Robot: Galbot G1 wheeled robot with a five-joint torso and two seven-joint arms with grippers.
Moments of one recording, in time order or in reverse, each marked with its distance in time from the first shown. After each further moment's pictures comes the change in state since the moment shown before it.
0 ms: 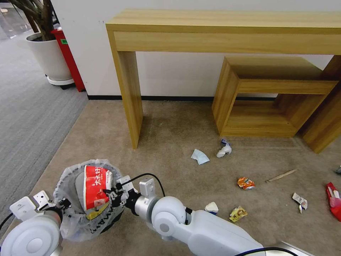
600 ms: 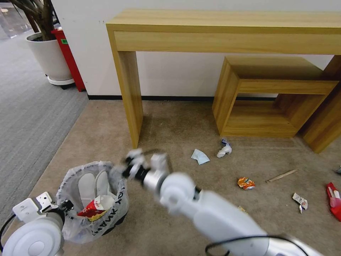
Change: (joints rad) left arm 0.006 0.010 0.008 -0.018 0.010 0.028 0.027; right arm 0.093 -0.088 0.294 0.007 -0.007 -0.046 0.094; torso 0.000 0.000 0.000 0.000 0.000
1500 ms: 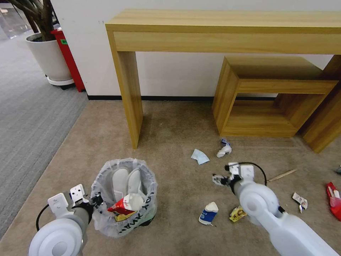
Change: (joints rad) left arm -0.108 -0.007 0.227 -0.015 0.073 0.038 0.156; right arm -0.654 -0.314 0.533 0.223 -0.030 -0.240 0.330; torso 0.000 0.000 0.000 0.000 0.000
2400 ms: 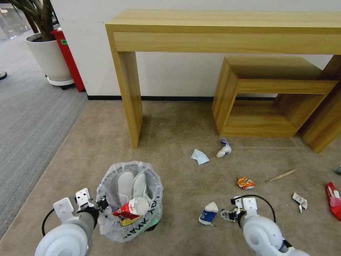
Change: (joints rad) left arm 0.035 -0.055 0.024 -0.010 0.059 0.003 -0.005; right arm -0.125 0.062 -0.076 -0.138 -0.121 0.005 -0.026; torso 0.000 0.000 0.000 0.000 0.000
